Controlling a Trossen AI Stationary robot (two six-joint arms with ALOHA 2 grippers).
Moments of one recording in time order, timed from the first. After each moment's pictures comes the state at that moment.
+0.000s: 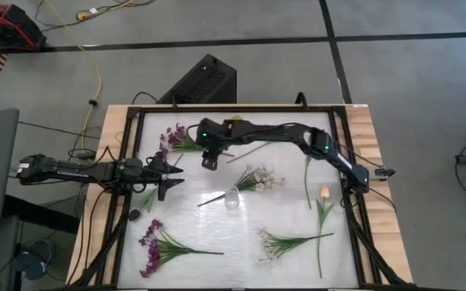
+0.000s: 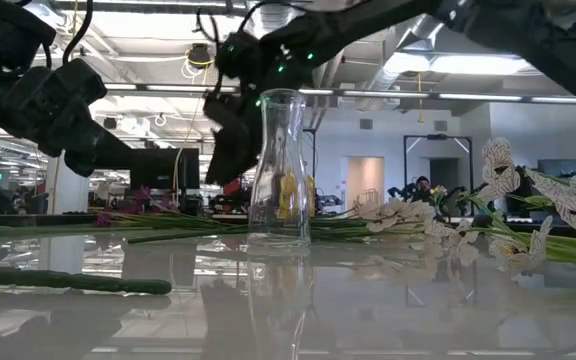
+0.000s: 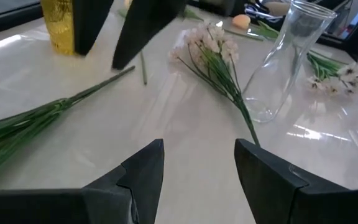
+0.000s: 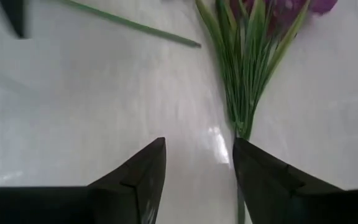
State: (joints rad) left arm 0.01 0.40 0.01 0.07 -0.14 -0.27; right arm -0.22 2.37 2.08 -0.64 -0.05 0.00
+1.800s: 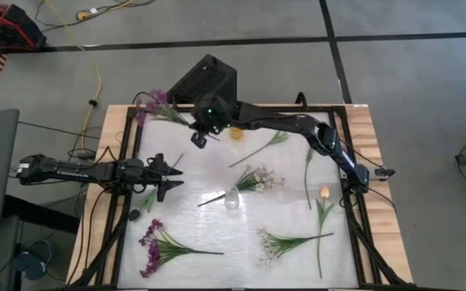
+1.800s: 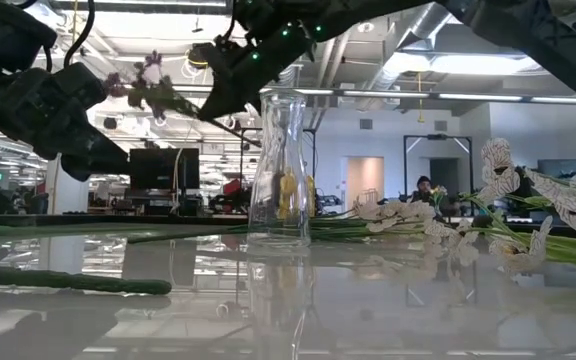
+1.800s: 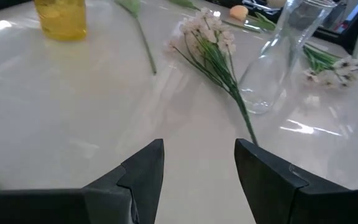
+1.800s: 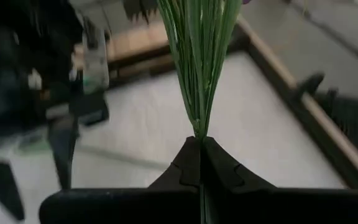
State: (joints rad) left arm 0.01 0.40 0.01 0.04 -0.11 -0.31; right arm -0.27 2.28 2.18 -0.45 -0.05 0.11
